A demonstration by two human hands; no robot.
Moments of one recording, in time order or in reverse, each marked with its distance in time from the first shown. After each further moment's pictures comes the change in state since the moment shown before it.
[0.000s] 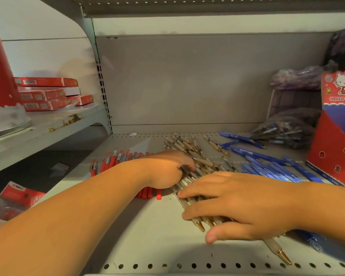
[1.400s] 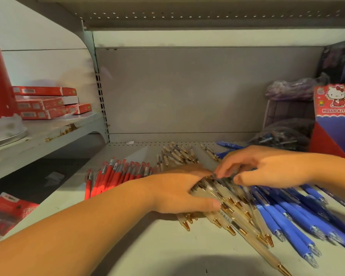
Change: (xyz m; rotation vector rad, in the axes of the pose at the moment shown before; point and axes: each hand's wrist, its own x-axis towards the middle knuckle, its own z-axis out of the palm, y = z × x) left_hand -0.009 0.024 0.008 -0.246 -0.036 0.232; right_hand -0.036 0.063 -0.036 0.383 0.066 0.446
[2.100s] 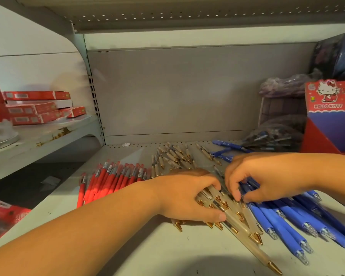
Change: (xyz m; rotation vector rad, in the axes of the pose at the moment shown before) left_hand 0.015 0.019 0.007 0.150 -0.038 0.026; right_hand -0.009 0.011 0.006 -0.318 -0.117 -0.073
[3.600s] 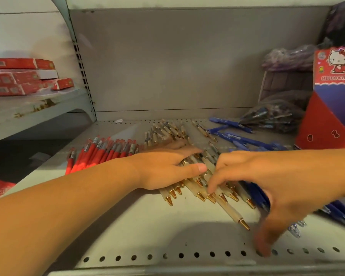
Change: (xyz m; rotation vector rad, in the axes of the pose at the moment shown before) left_hand -0.001 -0.029 0.011 0.006 0.027 -0.198; right_hand -0.015 -0.030 0.014 0.095 -0.058 -0.104
